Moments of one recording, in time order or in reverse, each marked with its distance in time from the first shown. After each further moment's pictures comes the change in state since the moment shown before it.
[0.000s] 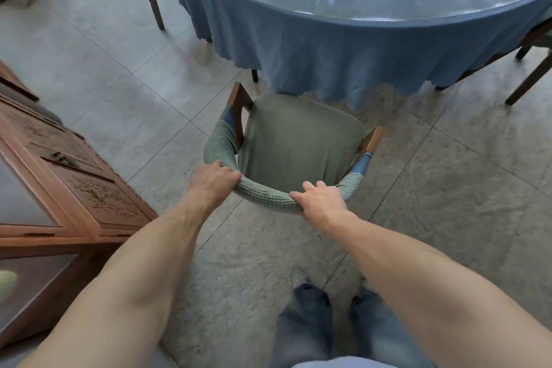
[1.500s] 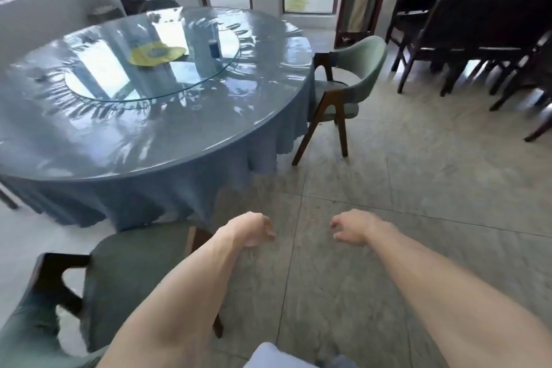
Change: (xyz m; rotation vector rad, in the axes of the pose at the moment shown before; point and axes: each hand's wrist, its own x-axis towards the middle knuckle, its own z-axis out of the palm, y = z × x) left_hand 0.181 0.415 -0.336 -0.289 -0.147 0.315; right_hand -0.259 0.479 -0.026 0.363 -0.109 0.575
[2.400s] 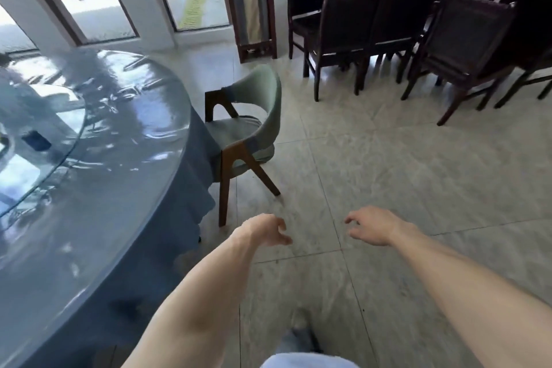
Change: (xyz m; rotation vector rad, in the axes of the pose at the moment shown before) left_hand 0.422 0.309 -0.211 0.163 -0.086 0.263; right_hand 0.168 0.419 -0.168 0.245 0.096 0.299
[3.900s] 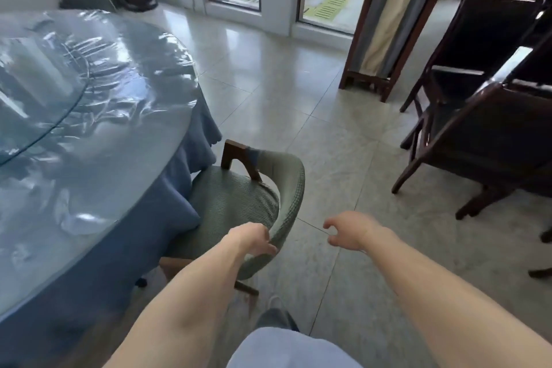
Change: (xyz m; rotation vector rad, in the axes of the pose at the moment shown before) left_hand 0.503 -0.037 -0.383 -0.440 0.051 -0.466; right_hand 0.652 0.080 -0.439 -0.466 -0.139 -0.479
